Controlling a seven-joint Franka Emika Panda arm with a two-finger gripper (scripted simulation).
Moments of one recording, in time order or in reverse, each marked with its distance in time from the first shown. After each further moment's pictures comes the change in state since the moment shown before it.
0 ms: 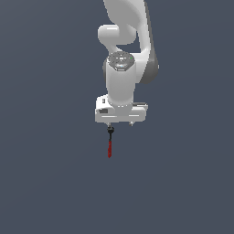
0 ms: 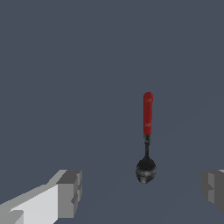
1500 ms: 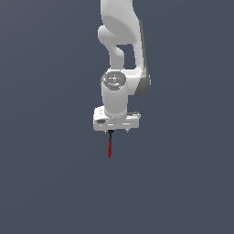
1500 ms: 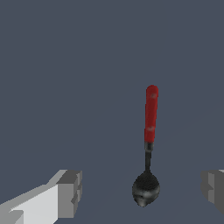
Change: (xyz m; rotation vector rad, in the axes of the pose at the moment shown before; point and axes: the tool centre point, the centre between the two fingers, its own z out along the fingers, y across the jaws) arm -0.002 0.016 0.058 0.007 -0.001 -0.035
